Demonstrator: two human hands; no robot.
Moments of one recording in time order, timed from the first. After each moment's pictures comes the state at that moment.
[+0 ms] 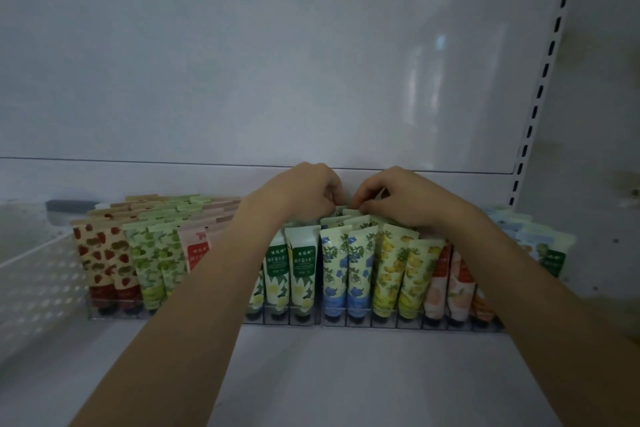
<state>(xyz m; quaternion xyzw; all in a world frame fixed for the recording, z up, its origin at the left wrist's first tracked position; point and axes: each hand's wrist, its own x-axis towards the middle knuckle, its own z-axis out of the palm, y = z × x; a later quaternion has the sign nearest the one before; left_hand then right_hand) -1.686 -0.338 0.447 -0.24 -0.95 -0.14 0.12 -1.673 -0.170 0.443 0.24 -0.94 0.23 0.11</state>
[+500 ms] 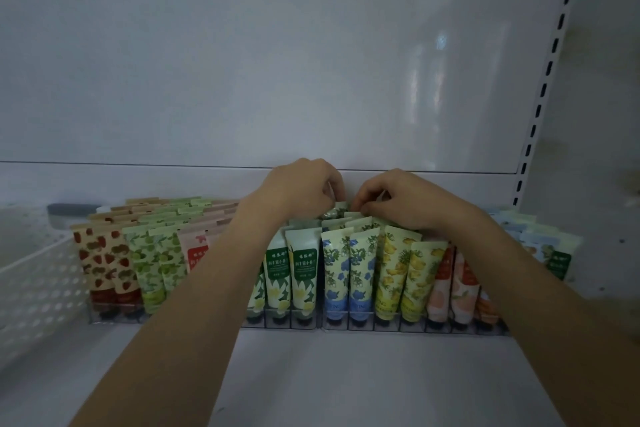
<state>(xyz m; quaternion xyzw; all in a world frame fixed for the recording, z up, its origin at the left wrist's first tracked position) -1.683 -0.341 0.450 -0.23 -0.95 -0.13 0.15 -1.672 -0.172 0.441 0.24 -0.93 0.24 0.10</state>
